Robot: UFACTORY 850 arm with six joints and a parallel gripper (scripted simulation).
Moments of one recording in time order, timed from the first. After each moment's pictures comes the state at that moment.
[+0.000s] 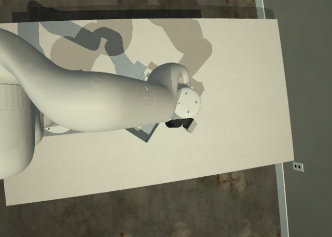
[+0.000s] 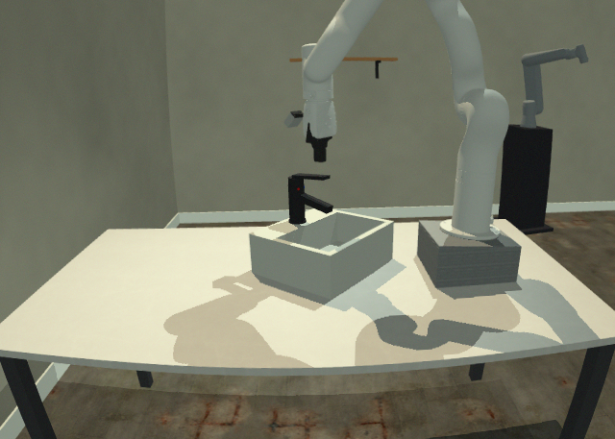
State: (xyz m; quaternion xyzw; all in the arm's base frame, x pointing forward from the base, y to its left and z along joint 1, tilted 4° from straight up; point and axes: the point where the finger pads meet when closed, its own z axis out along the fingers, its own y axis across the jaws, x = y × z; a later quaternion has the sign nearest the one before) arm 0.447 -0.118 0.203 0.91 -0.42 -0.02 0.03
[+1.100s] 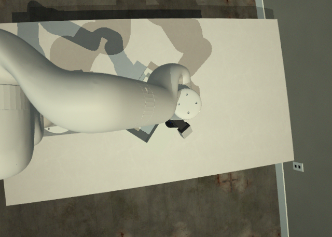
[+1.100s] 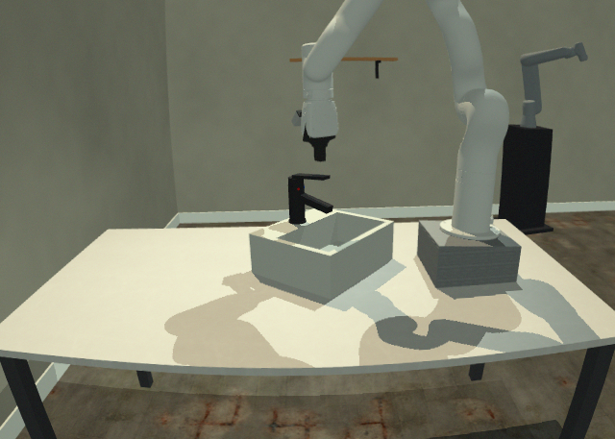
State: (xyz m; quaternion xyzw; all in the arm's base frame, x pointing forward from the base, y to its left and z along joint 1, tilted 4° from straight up) arm 0.447 -0.118 0.205 0.85 -0.53 -0.02 0.02
